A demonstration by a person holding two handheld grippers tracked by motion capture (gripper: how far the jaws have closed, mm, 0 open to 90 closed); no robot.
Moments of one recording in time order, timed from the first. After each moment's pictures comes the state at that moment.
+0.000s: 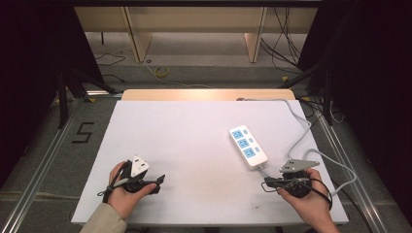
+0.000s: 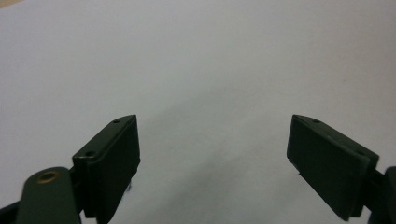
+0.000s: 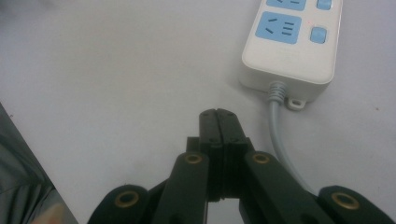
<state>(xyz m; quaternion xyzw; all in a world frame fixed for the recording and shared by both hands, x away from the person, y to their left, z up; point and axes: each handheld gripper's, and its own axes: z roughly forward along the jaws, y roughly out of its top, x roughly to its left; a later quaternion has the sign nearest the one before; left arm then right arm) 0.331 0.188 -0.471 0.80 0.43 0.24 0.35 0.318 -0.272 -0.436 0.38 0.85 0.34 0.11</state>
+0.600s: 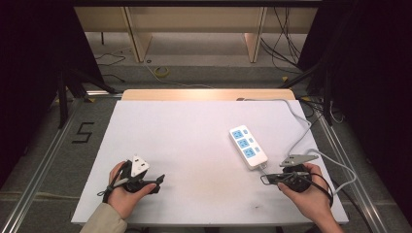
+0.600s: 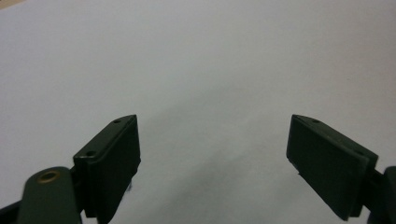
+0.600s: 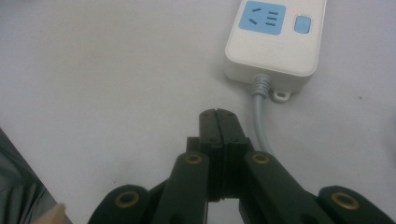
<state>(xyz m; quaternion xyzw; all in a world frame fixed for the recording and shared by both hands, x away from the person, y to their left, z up) 0.332 0.188 -0.472 0.80 0.42 0.25 0.35 0.328 -0.274 -0.429 0.41 0.85 0.31 0.11</state>
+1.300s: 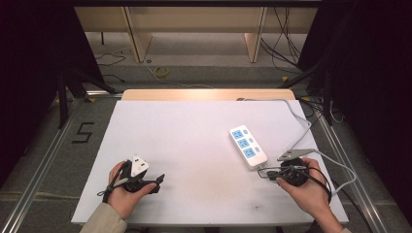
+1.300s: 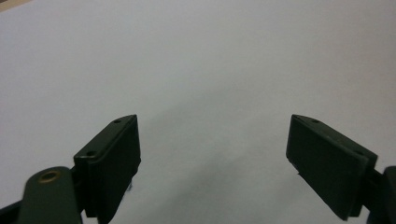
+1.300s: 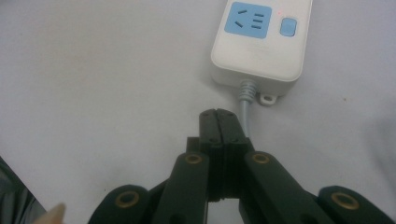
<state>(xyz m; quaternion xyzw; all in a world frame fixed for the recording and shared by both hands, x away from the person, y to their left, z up) 0.332 0.188 -0.471 0.80 0.43 0.25 0.35 0.340 -0.268 -0.422 0.42 0.85 0.29 0.11</state>
